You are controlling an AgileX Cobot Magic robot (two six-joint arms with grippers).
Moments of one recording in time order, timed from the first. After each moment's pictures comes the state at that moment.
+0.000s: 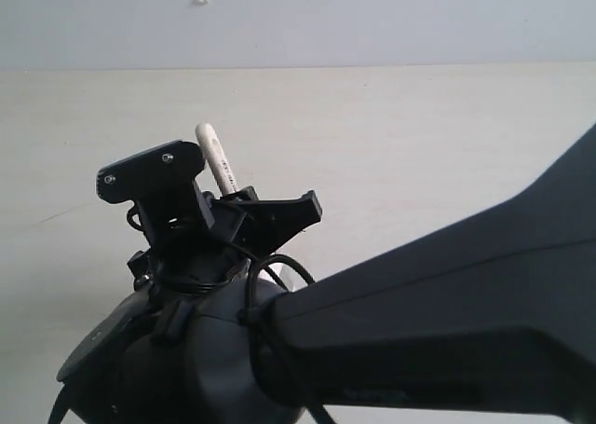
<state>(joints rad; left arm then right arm) -0.04 0.01 0.00 -0.37 0.19 0.23 1.31 2.12 -1.27 -1.33 1.20 1.85</state>
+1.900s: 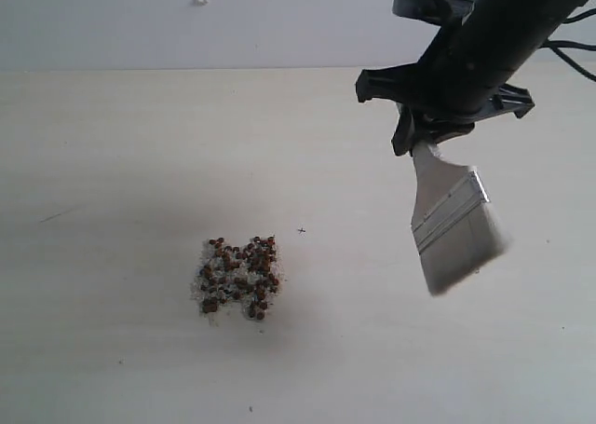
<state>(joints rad) -0.04 0.01 0.00 -0.37 0.19 0.23 0.35 1.74 -1.27 0.27 0.90 0.09</state>
